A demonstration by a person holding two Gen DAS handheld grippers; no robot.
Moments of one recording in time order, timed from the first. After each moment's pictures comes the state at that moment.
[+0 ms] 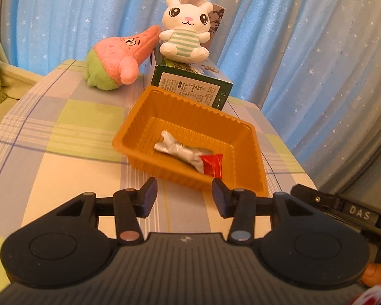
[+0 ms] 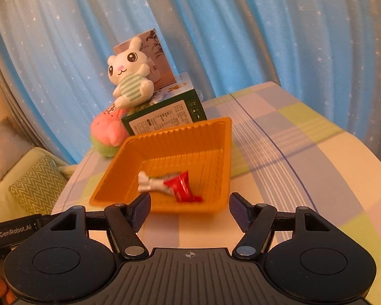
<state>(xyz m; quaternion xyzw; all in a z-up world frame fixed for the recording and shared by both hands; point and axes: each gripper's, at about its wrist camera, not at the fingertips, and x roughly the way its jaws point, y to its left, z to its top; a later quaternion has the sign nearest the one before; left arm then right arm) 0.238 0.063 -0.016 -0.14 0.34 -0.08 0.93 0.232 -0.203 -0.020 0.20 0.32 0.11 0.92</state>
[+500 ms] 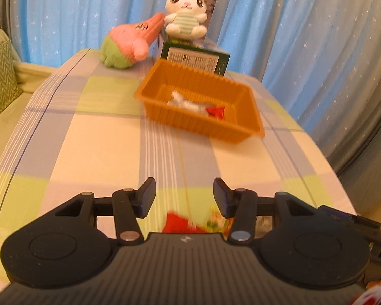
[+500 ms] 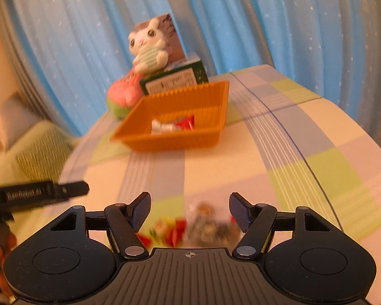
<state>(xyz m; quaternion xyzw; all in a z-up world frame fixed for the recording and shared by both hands) 0.134 0.060 -0.033 -0.10 0.37 -0.06 0.92 0.102 -0.182 -0.042 0.15 0.35 0.12 0.92</state>
